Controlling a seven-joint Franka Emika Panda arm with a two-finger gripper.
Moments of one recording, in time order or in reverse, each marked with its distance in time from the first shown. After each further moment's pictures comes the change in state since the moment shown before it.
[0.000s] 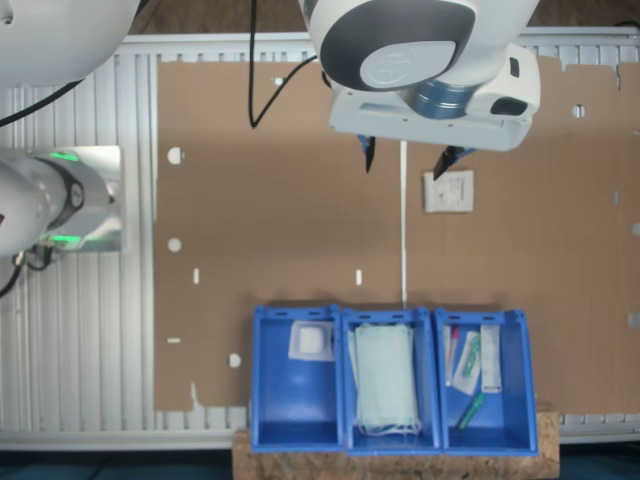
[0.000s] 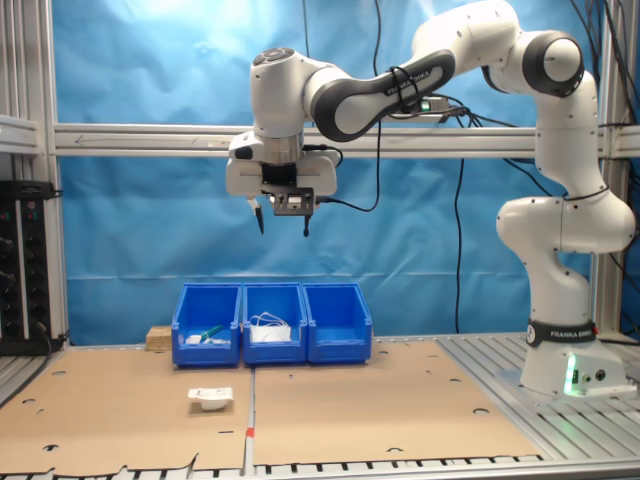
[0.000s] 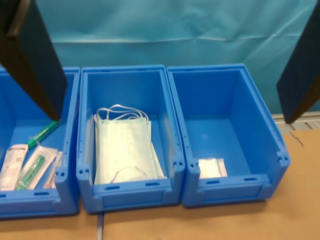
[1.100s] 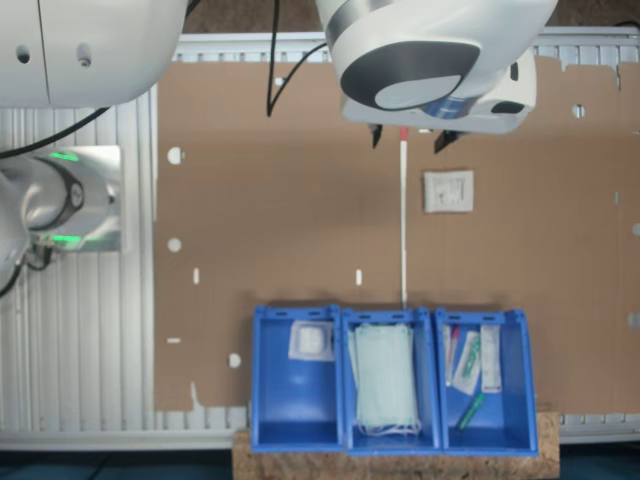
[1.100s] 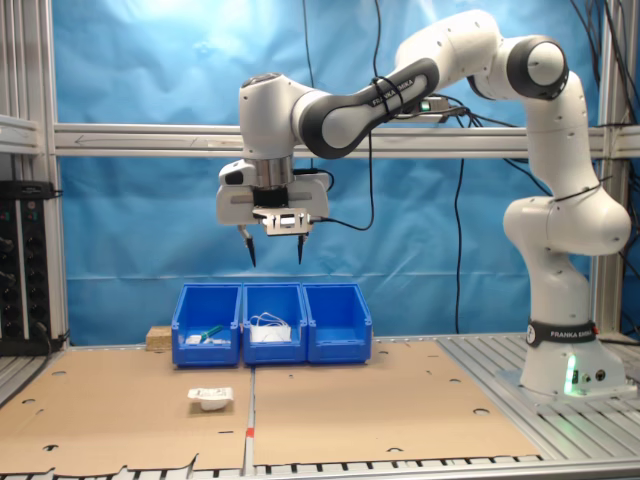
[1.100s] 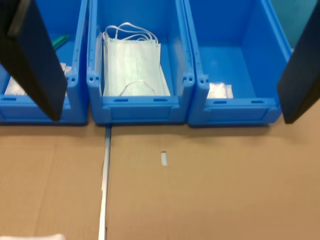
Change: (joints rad) arm -0.515 0.044 0.528 0.000 0.127 0.099 -0.061
